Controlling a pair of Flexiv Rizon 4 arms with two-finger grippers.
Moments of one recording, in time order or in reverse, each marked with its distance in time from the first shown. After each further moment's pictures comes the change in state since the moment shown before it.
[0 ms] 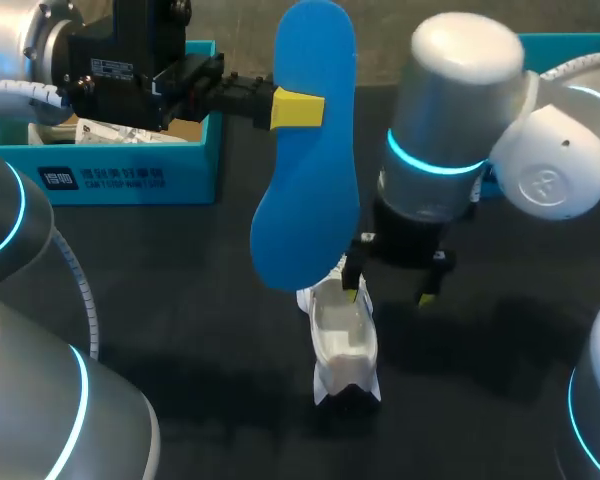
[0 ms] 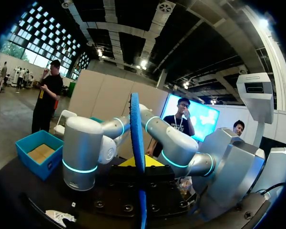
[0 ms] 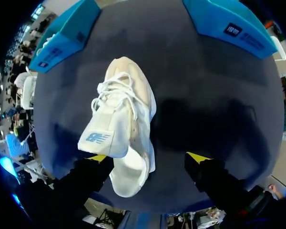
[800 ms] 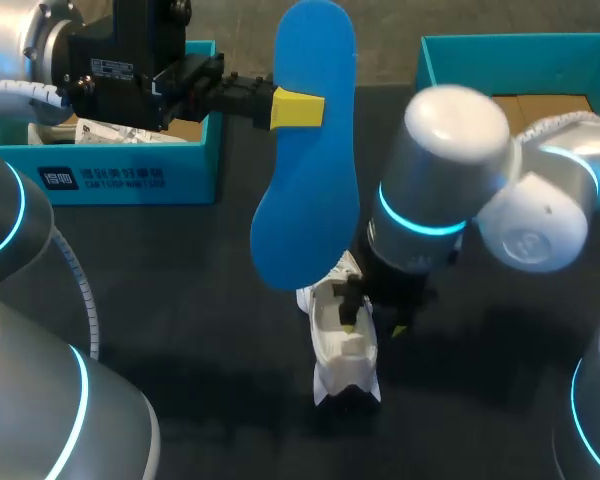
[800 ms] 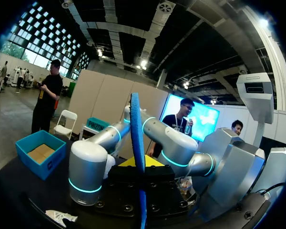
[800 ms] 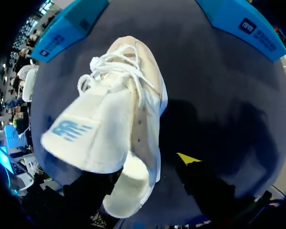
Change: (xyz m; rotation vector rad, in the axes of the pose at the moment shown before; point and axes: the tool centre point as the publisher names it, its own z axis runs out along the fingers) left arm 0.000 0.000 0.000 0.000 0.000 0.000; right arm 0.011 -0.013 0.054 -0.034 0.004 -0.076
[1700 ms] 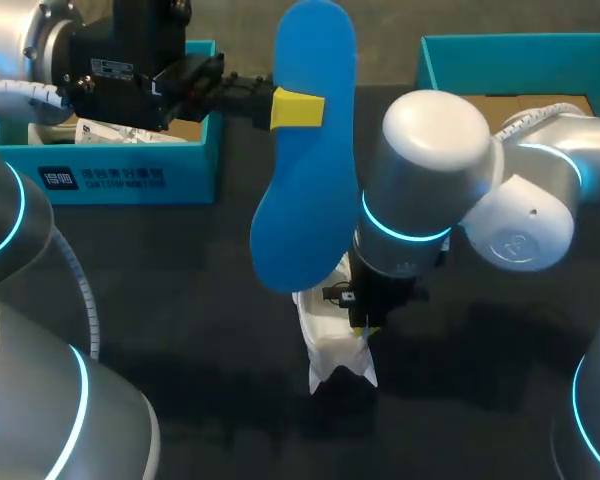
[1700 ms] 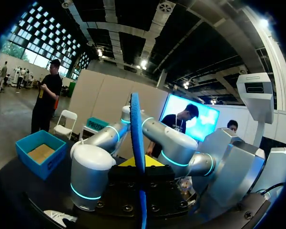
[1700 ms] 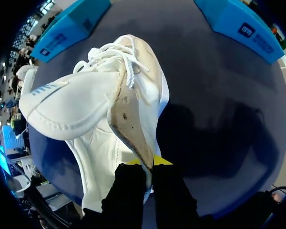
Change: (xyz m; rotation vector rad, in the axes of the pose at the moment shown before) left arm 0.000 0.000 0.000 0.000 0.000 0.000; right arm 0.008 -0.003 0.008 -0.051 -0.025 0.005
